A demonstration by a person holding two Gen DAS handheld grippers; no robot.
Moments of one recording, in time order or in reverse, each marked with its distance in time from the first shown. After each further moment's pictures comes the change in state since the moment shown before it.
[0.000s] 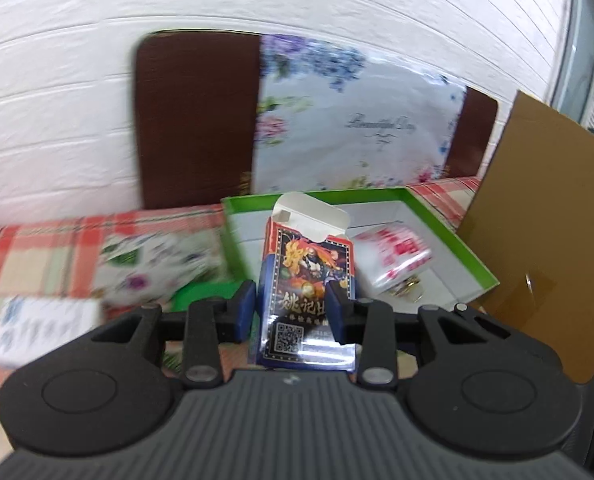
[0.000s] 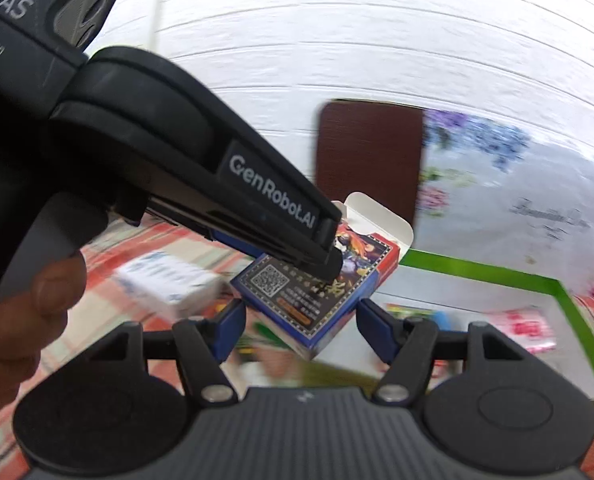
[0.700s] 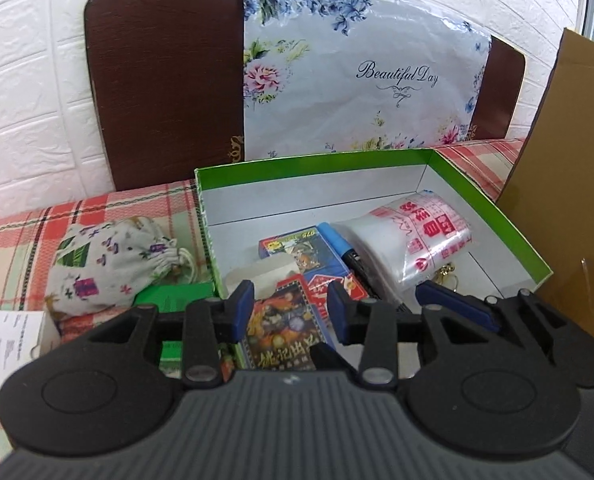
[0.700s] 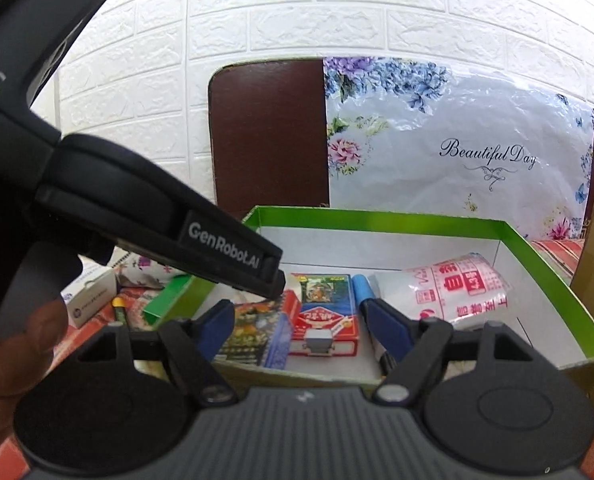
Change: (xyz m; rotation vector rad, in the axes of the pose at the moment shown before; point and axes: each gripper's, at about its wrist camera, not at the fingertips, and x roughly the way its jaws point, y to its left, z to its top) left arm 0.062 -0.012 -0.002 0.032 0.098 0.071; right arm 0.022 -0.058 -0.023 0.140 0.033 -0.122
